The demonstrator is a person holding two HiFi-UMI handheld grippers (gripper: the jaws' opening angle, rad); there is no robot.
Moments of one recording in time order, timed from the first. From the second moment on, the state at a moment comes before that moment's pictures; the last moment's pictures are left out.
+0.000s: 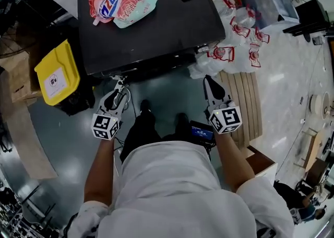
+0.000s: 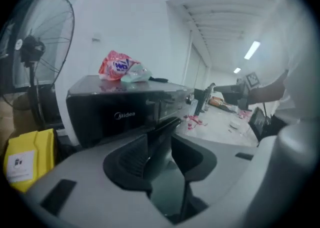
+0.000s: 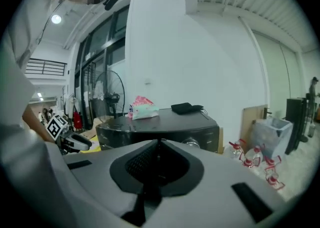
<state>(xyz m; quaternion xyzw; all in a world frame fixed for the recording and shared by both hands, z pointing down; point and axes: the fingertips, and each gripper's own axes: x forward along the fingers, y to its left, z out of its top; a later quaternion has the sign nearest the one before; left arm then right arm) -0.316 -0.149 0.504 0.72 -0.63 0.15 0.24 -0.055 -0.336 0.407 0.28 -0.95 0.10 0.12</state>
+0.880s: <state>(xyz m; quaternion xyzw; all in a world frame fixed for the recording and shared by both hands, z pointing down) -0.346 -0.179 0.722 0.82 -0.41 0.35 0.18 -0.105 -0.306 0.605 0.29 -0.92 0.17 0.20</state>
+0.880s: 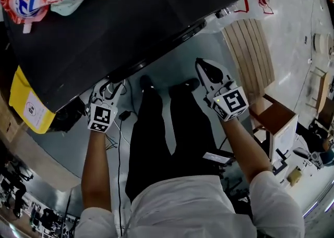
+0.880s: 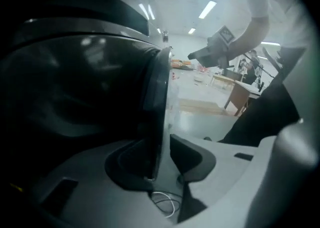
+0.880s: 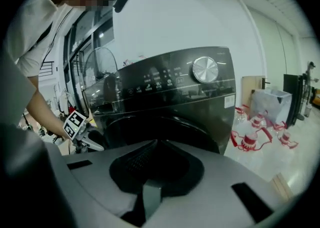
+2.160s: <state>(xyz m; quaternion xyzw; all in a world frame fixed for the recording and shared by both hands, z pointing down) -0.190 -0.082 0.725 0.82 -0.35 0.33 0.32 0.082 -0.238 0.615 0.46 -0.86 0.19 0.14</state>
